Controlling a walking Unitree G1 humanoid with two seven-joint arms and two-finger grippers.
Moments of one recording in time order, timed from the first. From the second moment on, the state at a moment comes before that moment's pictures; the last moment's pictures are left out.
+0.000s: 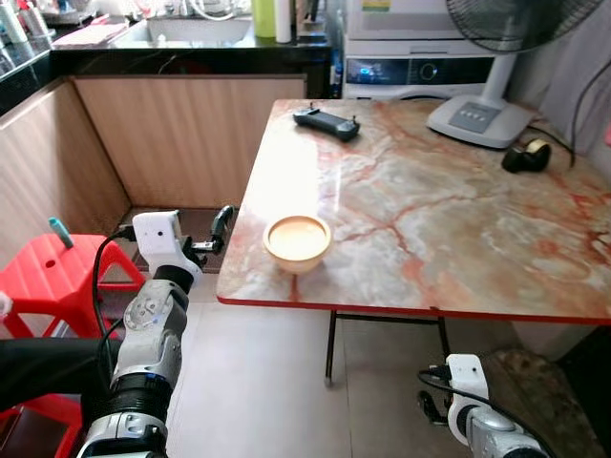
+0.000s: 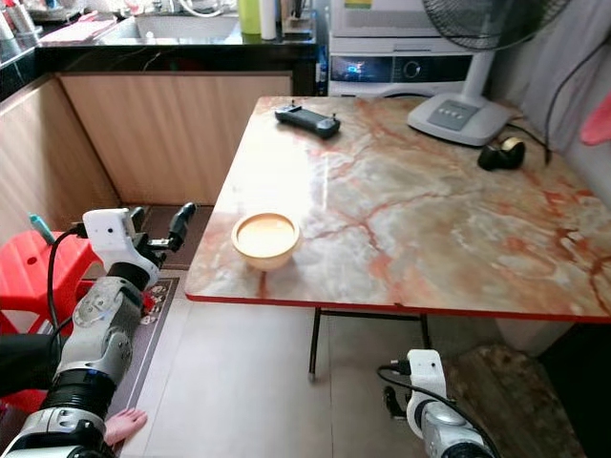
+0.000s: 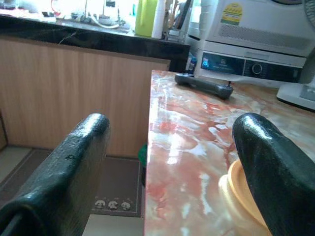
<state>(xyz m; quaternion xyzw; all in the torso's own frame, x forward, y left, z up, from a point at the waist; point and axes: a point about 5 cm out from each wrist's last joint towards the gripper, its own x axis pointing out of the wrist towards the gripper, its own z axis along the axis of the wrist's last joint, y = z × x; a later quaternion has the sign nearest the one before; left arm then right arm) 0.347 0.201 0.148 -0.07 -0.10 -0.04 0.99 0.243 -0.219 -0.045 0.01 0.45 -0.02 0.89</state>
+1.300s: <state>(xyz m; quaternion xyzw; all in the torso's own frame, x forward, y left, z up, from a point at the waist) 0.348 0.190 0.147 -0.08 -0.09 -0.06 0.99 0.237 -0.225 -0.047 0.01 0.46 -0.02 0.89</state>
